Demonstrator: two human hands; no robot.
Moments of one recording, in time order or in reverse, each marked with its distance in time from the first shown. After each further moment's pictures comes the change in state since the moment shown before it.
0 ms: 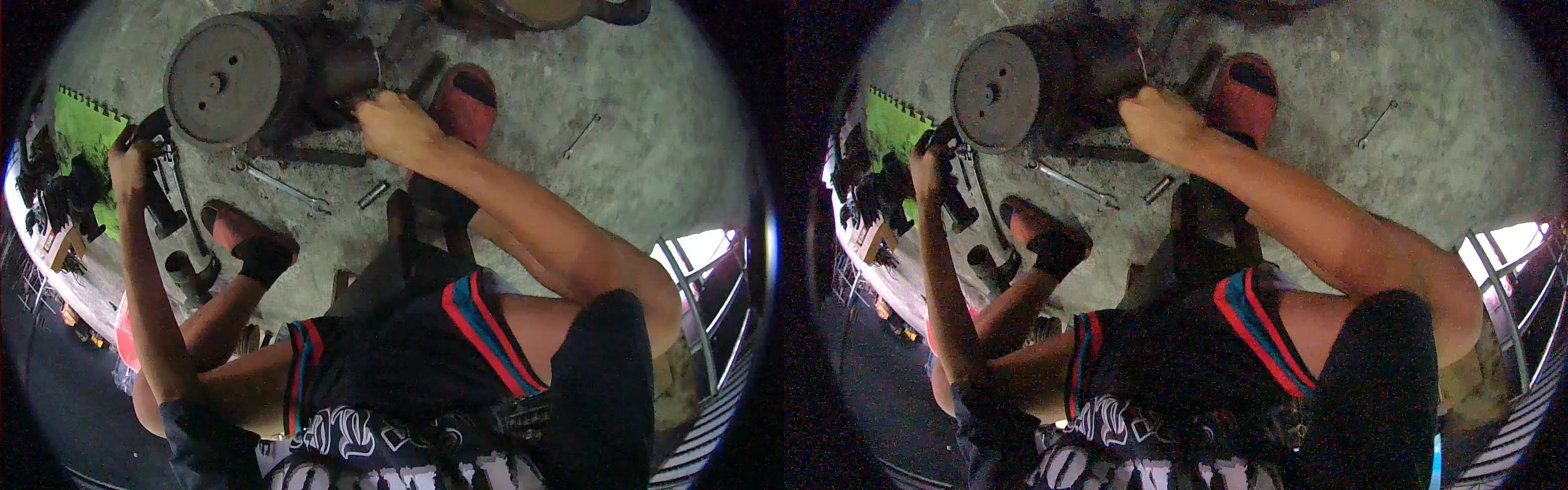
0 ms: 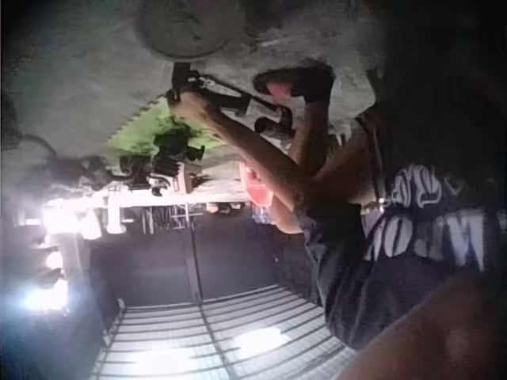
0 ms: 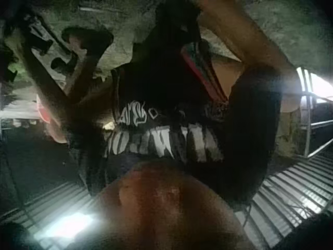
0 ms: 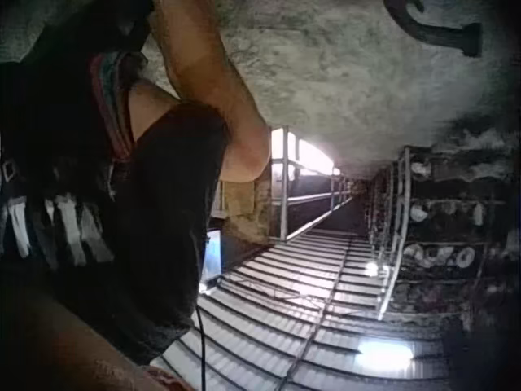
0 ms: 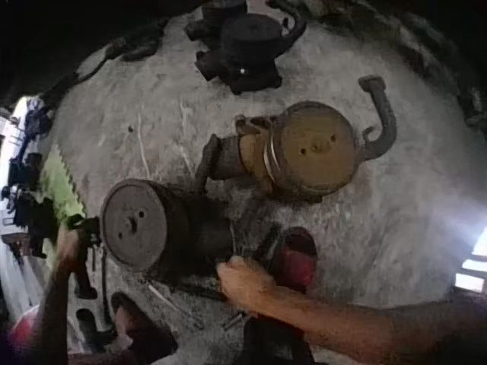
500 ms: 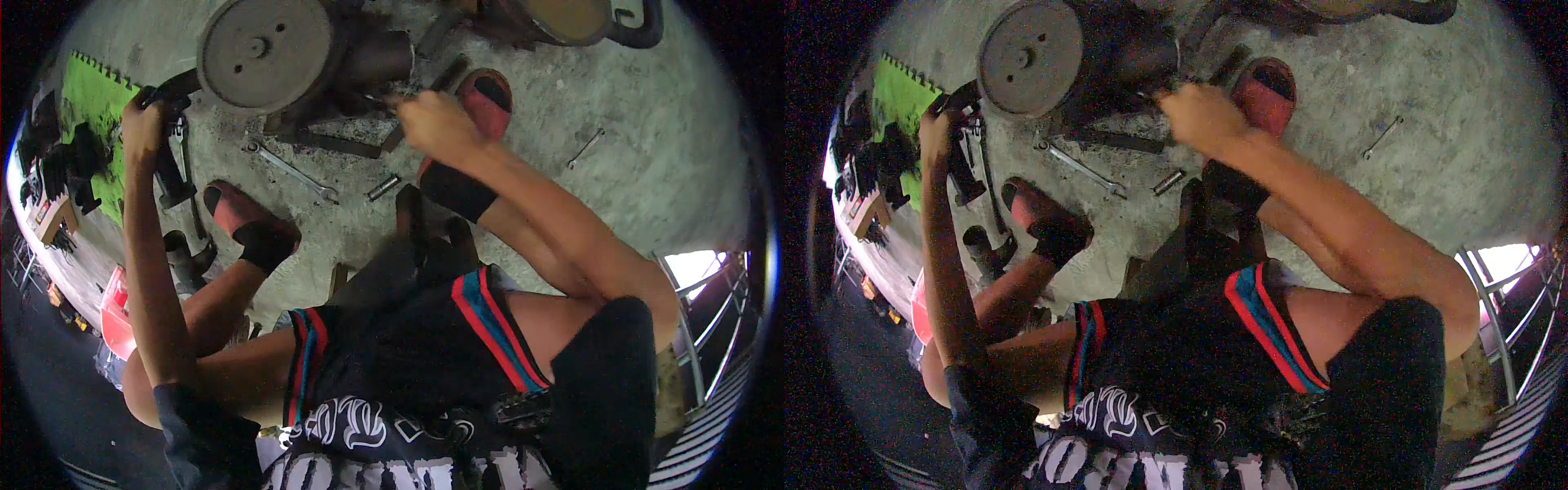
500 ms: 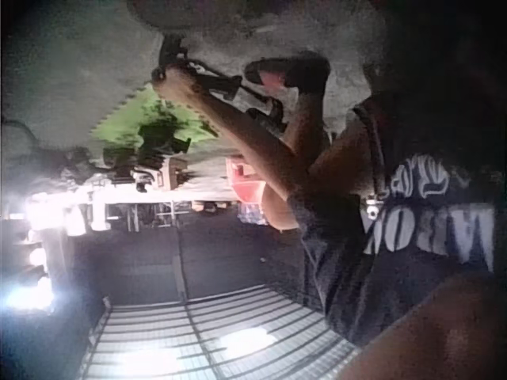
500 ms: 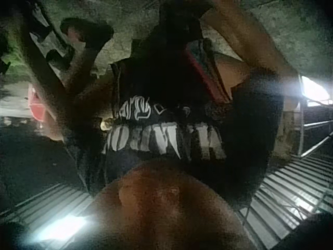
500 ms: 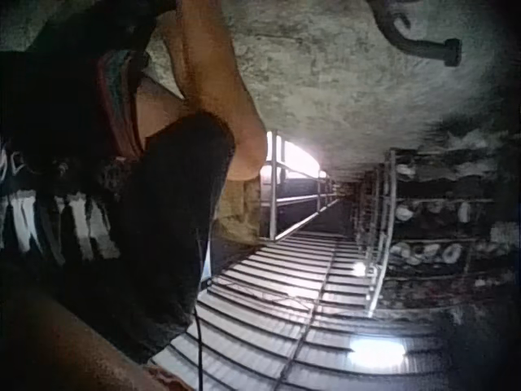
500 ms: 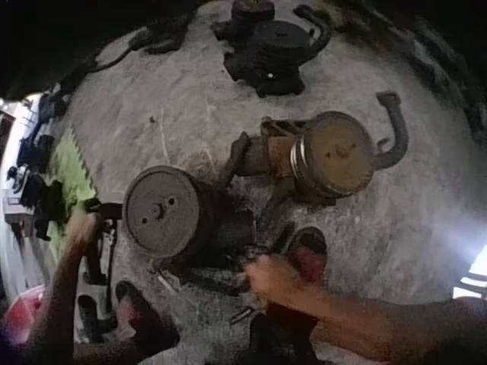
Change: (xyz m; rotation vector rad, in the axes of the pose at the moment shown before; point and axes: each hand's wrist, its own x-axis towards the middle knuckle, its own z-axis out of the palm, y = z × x) left_hand -0.017 0.010 -0.001 0.004 0.011 0.061; right_hand -0.016 -0.010 -0.009 -0.163 -0.031 -0.040
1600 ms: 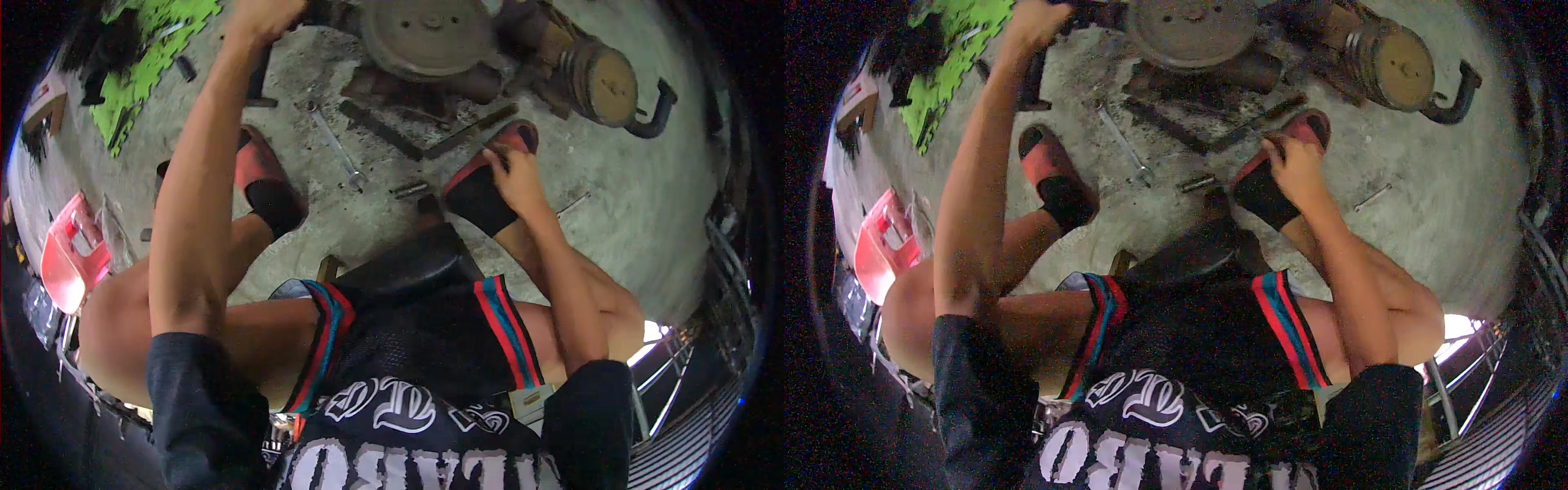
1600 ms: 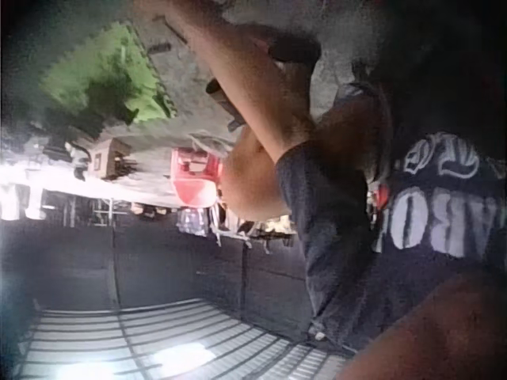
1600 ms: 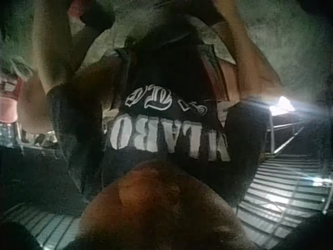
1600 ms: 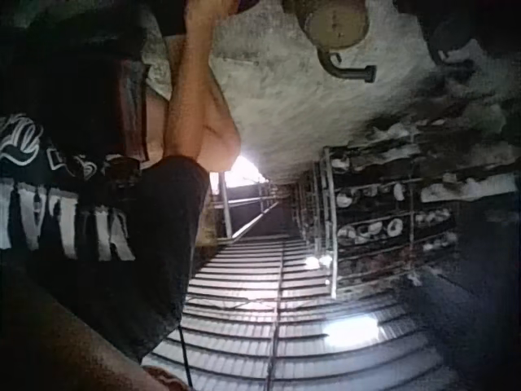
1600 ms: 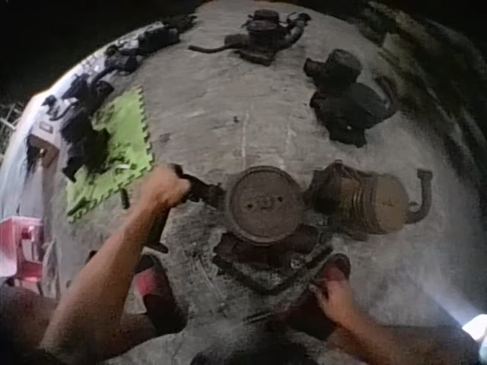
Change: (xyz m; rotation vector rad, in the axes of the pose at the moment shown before) left_hand -0.003 0.020 0.002 0.211 0.041 0.095; right_hand -0.059 0.000 0.001 0.017 0.152 0.184
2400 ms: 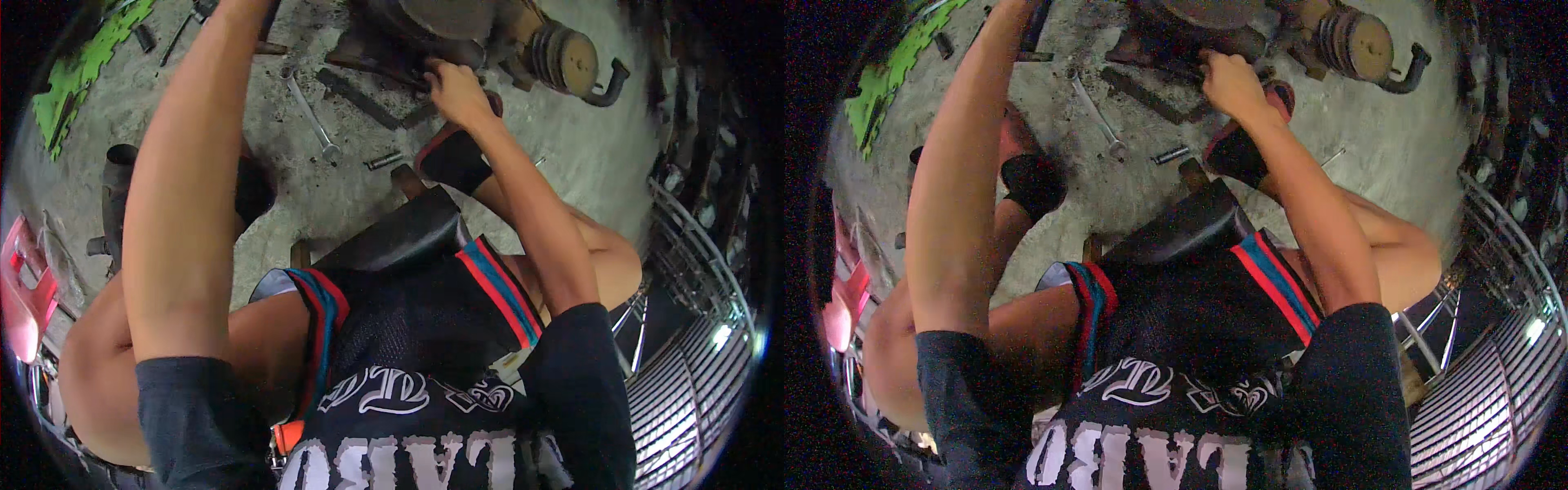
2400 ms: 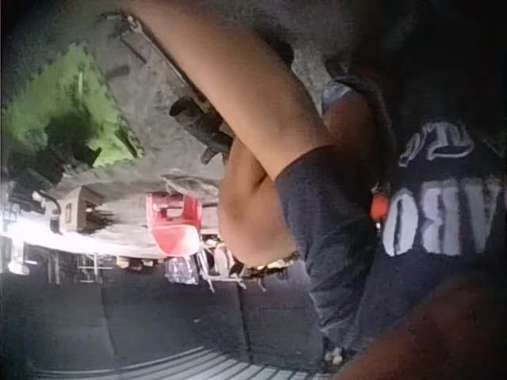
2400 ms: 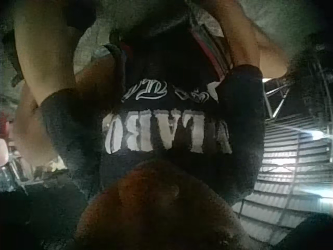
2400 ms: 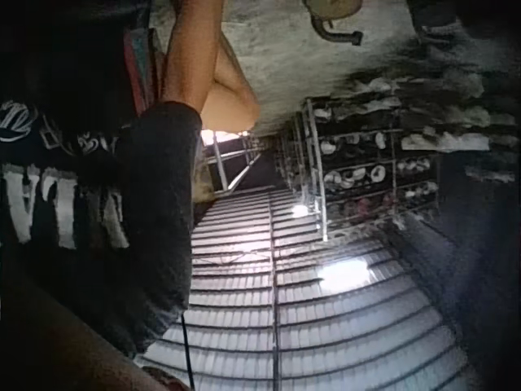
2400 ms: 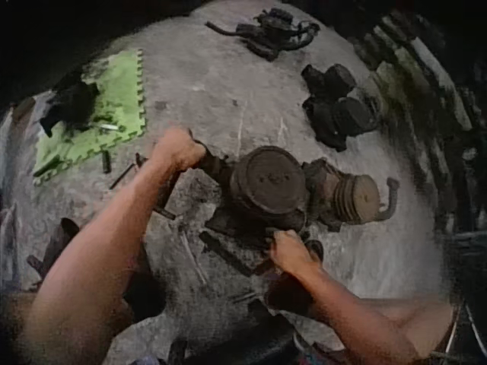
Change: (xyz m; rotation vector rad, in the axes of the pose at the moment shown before) left_hand 0.007 -0.025 0.017 -0.207 0.148 0.038; right_hand 0.085 -0.076 0.035 -0.270 0.128 -0.221
